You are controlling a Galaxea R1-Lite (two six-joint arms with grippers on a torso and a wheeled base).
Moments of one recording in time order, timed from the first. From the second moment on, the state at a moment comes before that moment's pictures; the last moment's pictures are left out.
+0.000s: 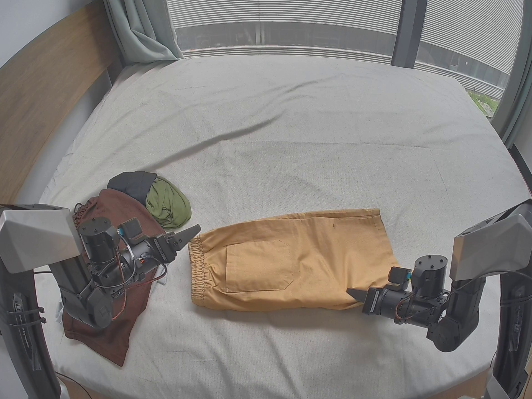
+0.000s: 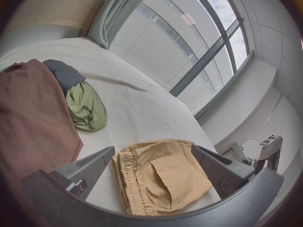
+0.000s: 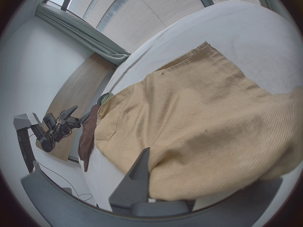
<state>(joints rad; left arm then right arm) -0.15 2.23 -0.55 -1.55 -0.42 -0.50 0.36 2.33 -0.34 -1.54 0.31 0.51</state>
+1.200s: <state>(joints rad) -0.15 2.23 -0.52 -1.55 -0.46 -0.47 0.46 2.12 -0.25 -1.54 0.35 0.50</state>
